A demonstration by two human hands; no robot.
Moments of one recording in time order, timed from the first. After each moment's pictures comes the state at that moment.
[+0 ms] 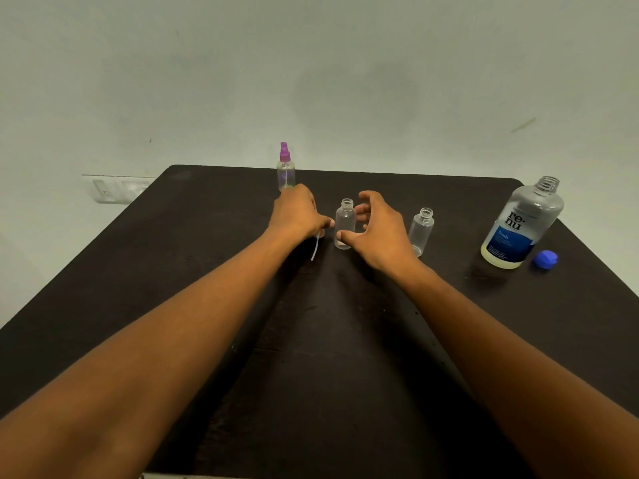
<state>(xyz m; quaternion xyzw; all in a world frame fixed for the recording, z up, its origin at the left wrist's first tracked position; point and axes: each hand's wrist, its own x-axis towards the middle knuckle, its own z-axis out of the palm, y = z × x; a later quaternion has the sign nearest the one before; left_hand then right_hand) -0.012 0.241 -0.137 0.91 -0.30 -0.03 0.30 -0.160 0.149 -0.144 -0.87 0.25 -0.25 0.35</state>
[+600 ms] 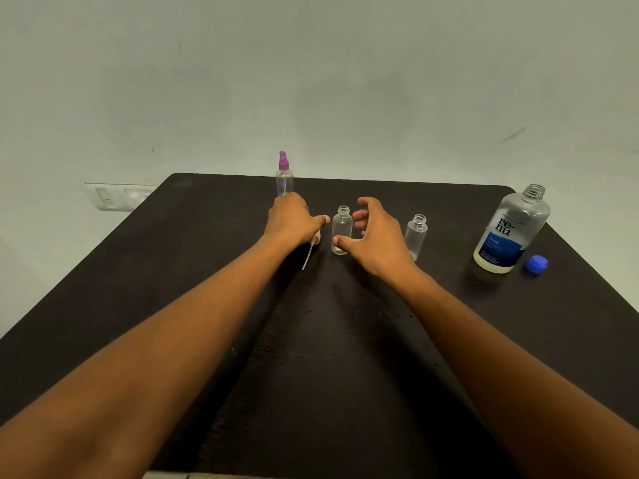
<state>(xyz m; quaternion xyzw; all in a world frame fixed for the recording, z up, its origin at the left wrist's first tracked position) -0.017 0.251 -0.132 0.91 -0.29 -0.02 0.30 -0.167 0.154 -0.138 -0.87 0.26 -0.25 0.34</state>
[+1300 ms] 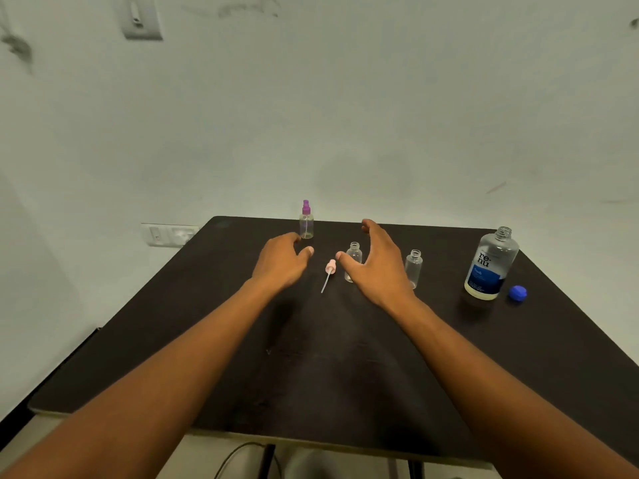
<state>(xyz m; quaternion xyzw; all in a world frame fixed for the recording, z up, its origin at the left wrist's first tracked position) -0.062 0.354 -0.094 0.89 -0.31 0.03 0.34 -0.212 0.221 -0.089 -0.86 0.20 -0.33 0.32</state>
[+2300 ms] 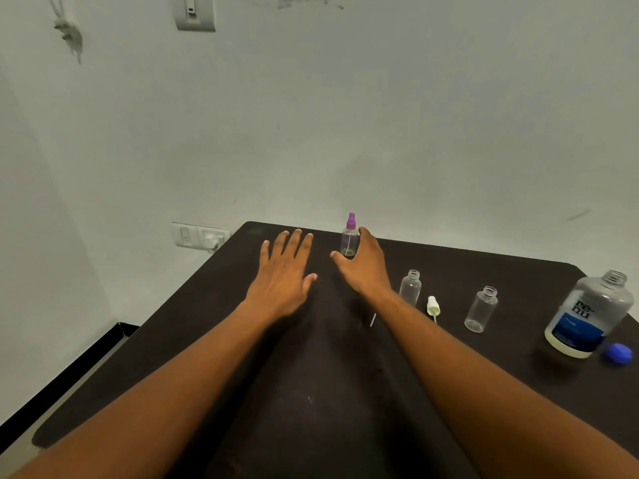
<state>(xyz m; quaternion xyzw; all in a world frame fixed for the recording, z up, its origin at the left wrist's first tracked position) 0.032 0.397 -0.135 0.90 -0.38 0.18 0.11 -0.039 0.231 -0.119 -0.86 0.21 -0.29 0.37</state>
